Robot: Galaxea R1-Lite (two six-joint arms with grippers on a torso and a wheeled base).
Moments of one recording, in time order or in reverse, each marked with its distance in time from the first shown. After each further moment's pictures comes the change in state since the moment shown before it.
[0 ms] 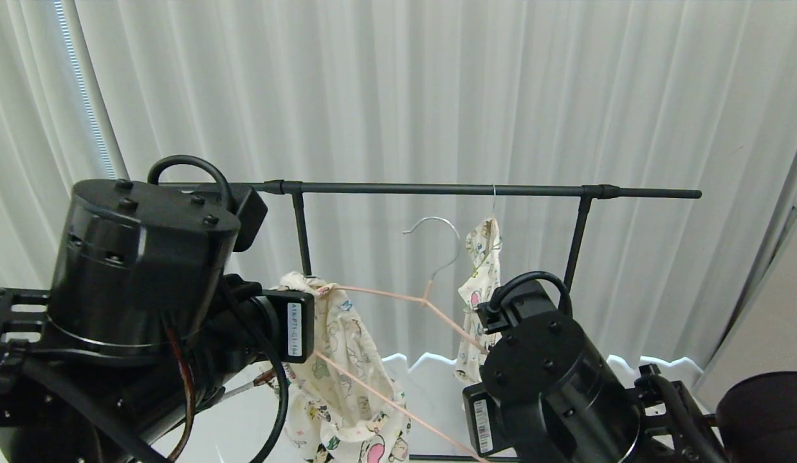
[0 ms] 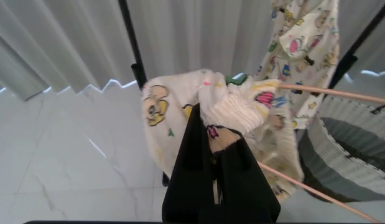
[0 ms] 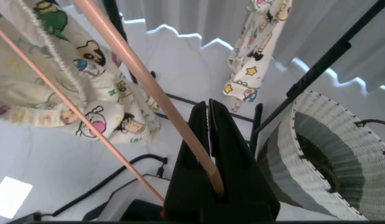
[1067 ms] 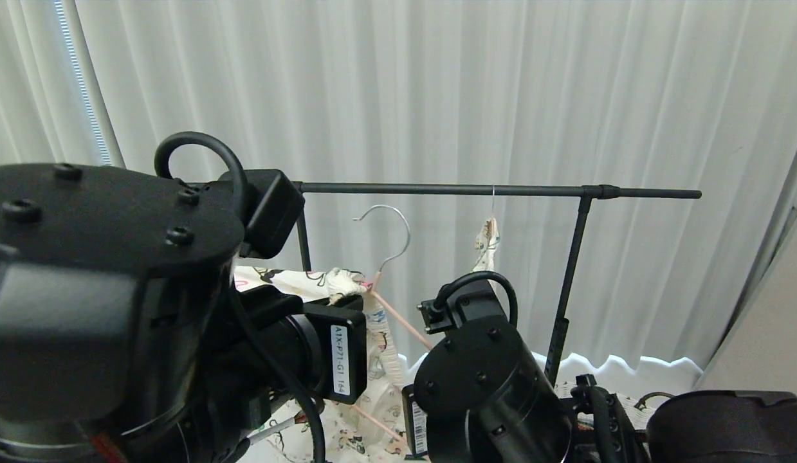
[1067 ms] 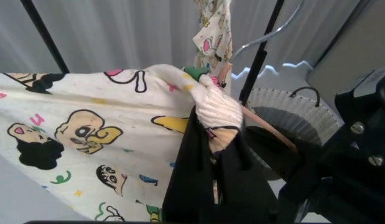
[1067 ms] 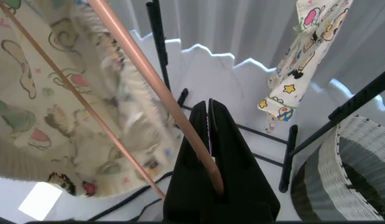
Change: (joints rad) left arm -0.213 -0.001 -0.067 0.000 -0.006 -0.081; right arm 0.054 0.103 -0.093 -0.131 0.003 -0.004
